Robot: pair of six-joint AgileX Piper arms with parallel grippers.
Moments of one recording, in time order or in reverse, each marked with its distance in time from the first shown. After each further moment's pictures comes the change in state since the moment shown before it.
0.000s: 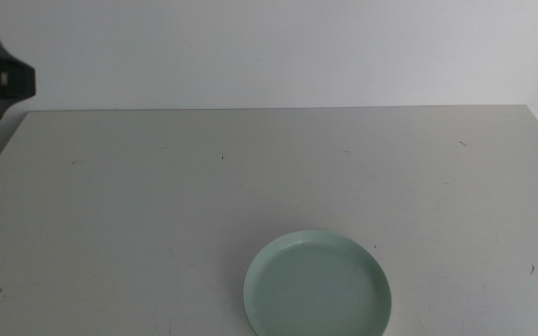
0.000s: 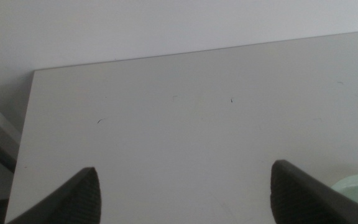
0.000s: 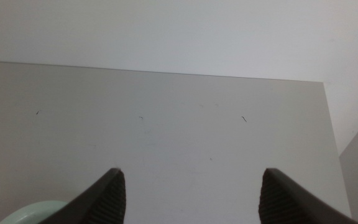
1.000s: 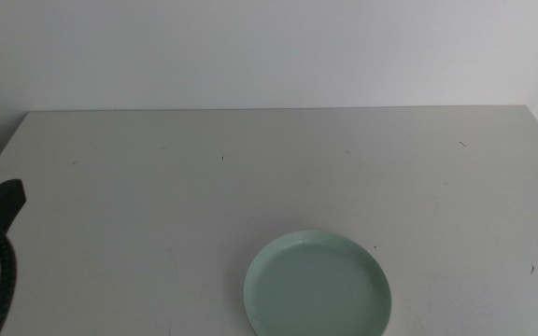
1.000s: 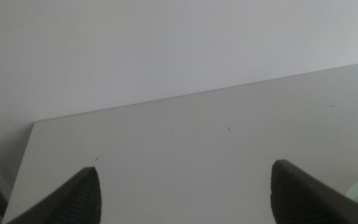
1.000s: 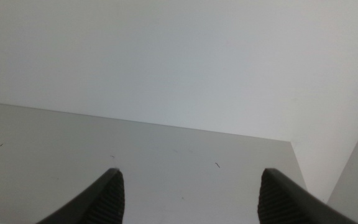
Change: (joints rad) left arm 0.000 -0.480 0.653 0.057 -0.507 -0.001; right arm 0.051 -0.450 0.676 -0.079 -0.589 -0.053
